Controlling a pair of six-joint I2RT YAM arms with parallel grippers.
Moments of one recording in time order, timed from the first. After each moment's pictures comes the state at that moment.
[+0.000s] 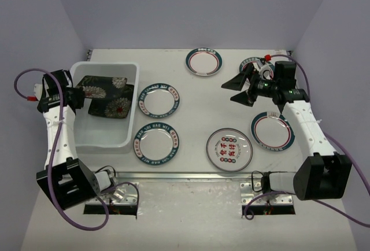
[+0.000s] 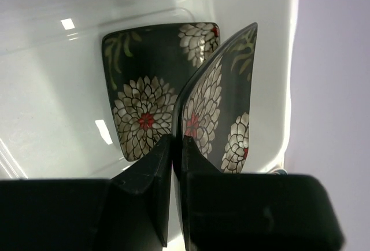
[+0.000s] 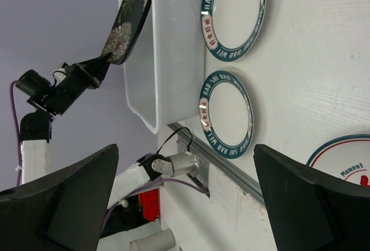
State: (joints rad) left arm 0.45 1.19 1.10 -0.69 -0.10 -1.11; right arm 0.01 1.29 1.04 -0.39 -0.85 0.77
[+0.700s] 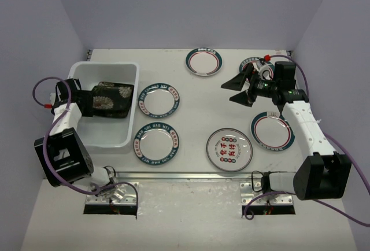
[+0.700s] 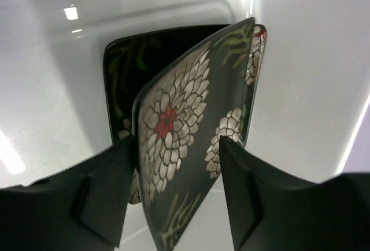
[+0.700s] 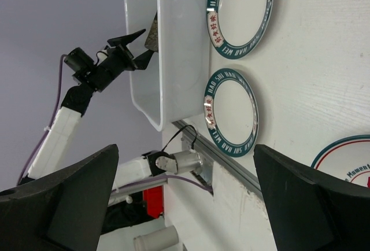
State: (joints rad) left arm 0.45 1.41 0.91 -0.37 -0.03 -1.17; right arm 0.01 1.29 1.03 -0.36 -0.87 0.78
